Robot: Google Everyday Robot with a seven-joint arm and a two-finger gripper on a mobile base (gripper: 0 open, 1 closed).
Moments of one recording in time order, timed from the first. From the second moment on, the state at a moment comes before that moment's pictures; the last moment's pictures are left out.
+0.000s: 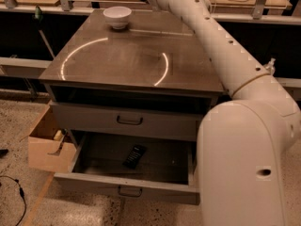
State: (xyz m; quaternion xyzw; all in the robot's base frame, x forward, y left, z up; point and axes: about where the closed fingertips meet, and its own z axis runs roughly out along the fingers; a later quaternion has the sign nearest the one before) arm 0.925 0.015 1.051 -0.36 0.58 0.01 0.73
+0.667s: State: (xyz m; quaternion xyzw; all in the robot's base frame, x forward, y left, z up) arm 0.937 0.054 1.062 -0.37 0.58 0.01 0.72
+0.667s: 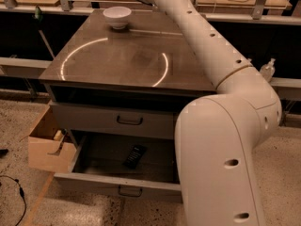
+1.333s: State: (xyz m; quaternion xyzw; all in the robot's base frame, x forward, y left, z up) arm 0.949 0.101 1.052 -0.38 0.58 0.01 0.72
